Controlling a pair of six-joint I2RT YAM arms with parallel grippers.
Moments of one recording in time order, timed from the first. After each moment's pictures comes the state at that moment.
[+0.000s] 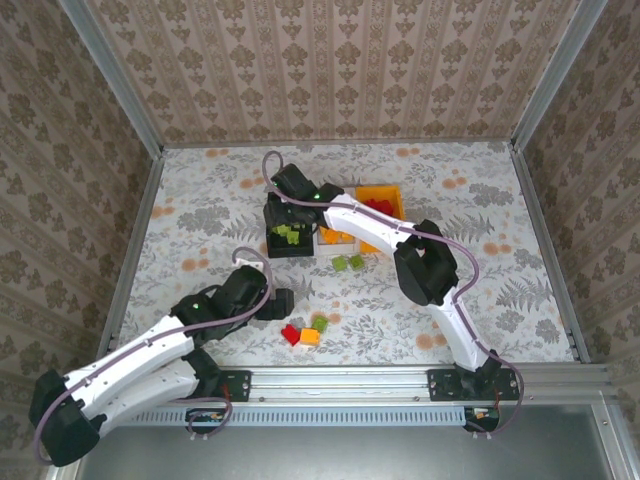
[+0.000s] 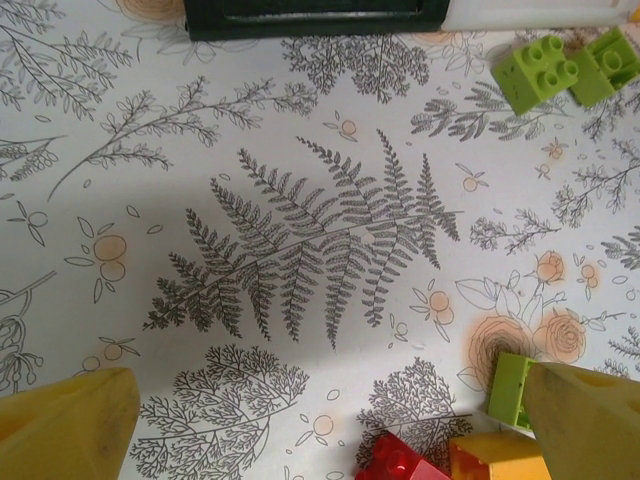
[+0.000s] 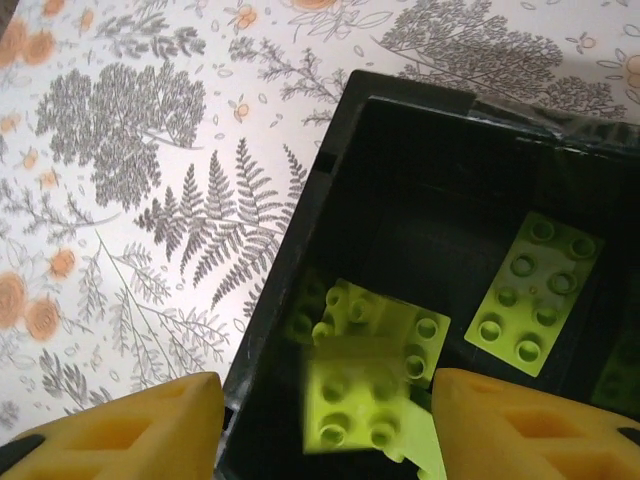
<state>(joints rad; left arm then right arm) -0.86 0.80 0.52 -0.63 -0.16 -0.66 0.76 2.28 2.02 -0.58 0.03 0.47</state>
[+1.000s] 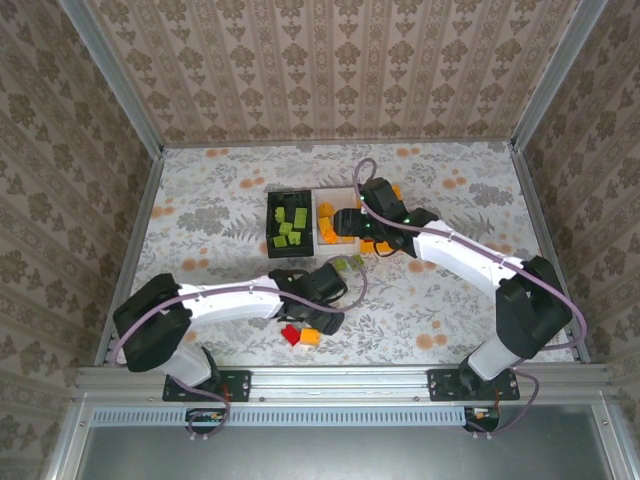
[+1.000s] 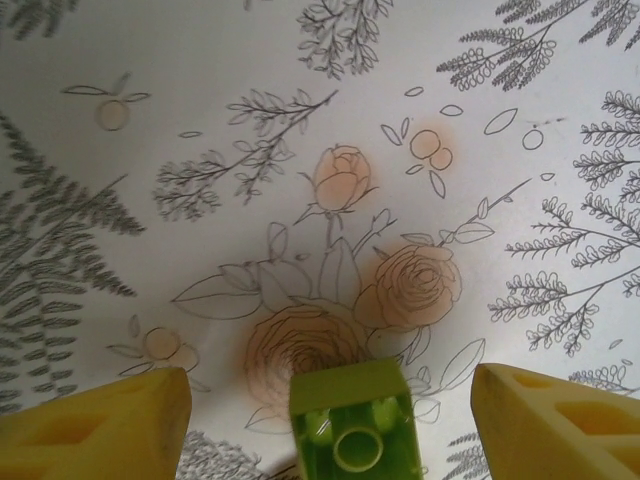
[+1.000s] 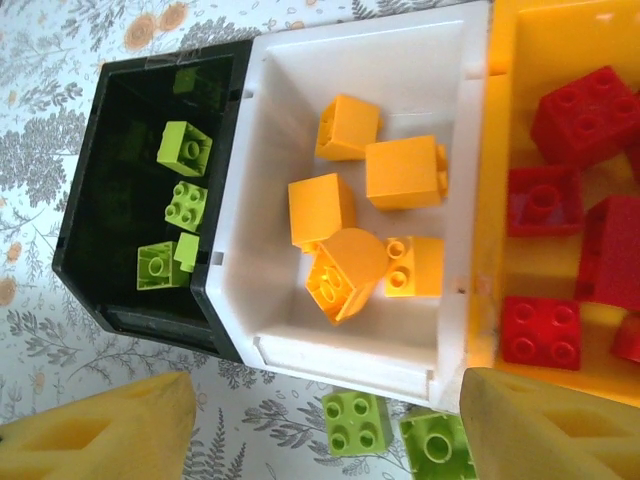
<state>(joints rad) -1.14 1.54 0.87 -0.58 -0.06 -0.43 0.58 1.56 1.15 -0.37 0.03 0.57</state>
